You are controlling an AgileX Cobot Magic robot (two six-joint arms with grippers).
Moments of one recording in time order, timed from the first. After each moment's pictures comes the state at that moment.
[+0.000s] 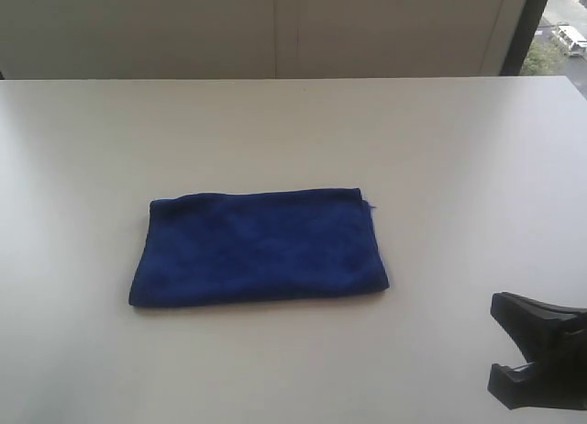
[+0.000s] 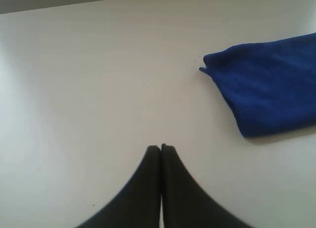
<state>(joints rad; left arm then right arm) -0.12 0.01 0.02 -0.18 0.40 0.23 0.32 0.70 -0.01 0.02 -0.19 0.23</state>
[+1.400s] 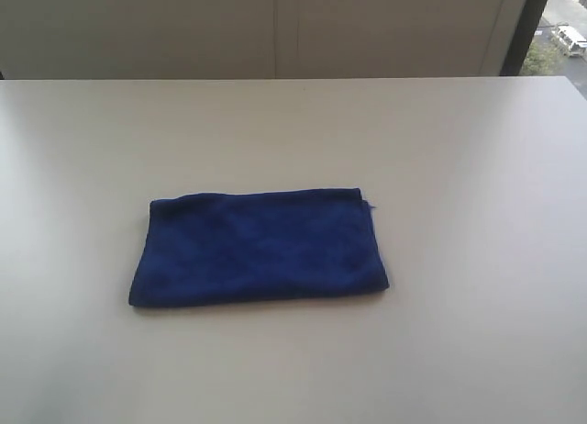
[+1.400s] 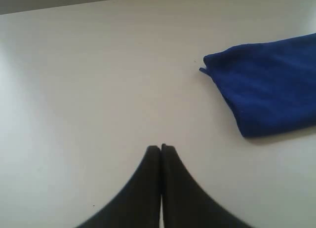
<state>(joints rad) -0.12 0.01 0.02 -0.18 0.40 0.24 -0.11 0.01 0.00 0.01 0.35 0.03</state>
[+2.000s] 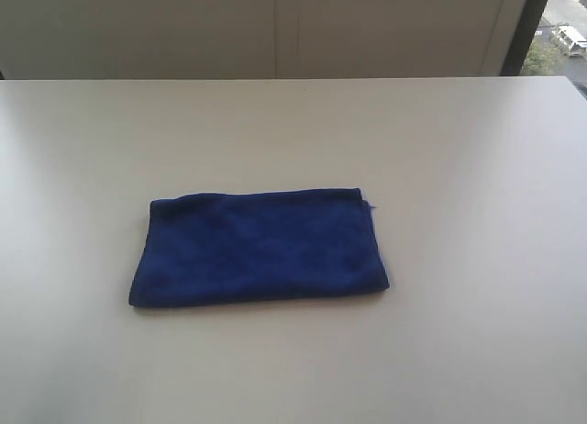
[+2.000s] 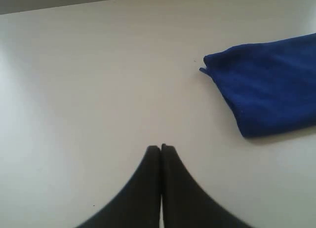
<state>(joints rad) -0.12 0.01 0.02 -0.18 0.40 0.24 -0.12 0.01 0.00 0.00 0.34 0.03</state>
